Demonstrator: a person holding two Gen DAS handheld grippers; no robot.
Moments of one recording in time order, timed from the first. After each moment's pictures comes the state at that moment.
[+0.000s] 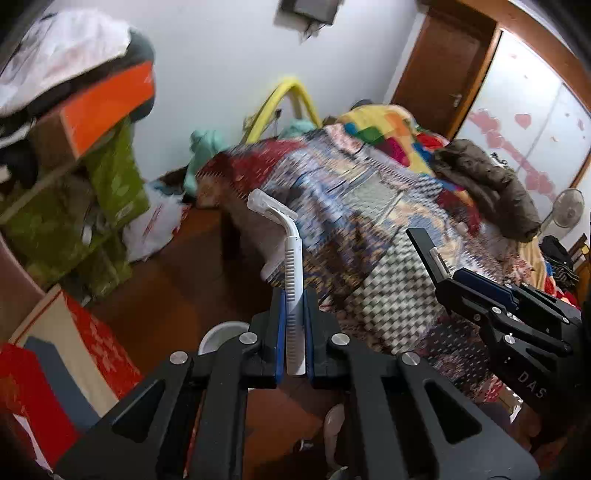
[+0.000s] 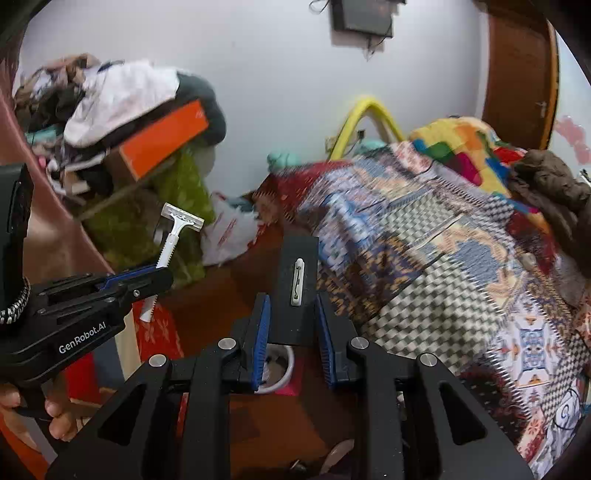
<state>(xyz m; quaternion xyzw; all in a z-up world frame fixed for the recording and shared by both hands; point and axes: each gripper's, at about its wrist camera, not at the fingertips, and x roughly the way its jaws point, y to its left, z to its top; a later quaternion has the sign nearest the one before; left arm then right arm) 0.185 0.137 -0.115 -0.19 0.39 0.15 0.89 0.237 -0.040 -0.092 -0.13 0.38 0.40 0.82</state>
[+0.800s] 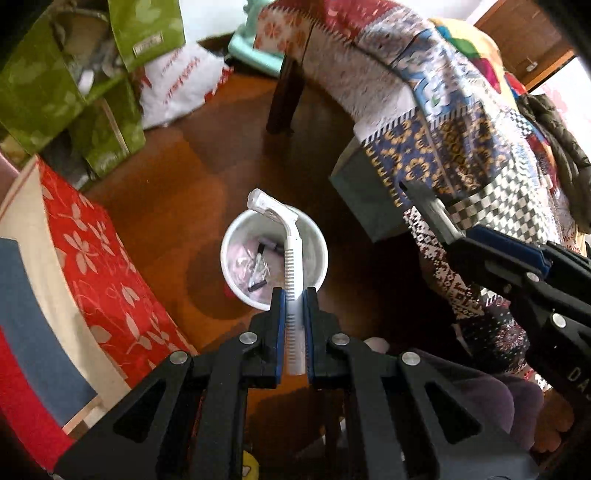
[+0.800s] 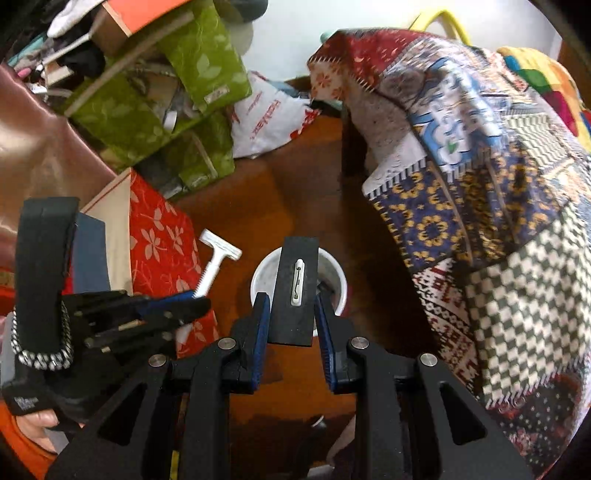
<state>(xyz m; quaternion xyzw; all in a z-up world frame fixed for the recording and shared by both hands) 0.187 0.199 -0.319 -0.29 0.56 0.17 0.76 0.245 0.072 -0.244 -0.22 0.53 0.44 0.69</state>
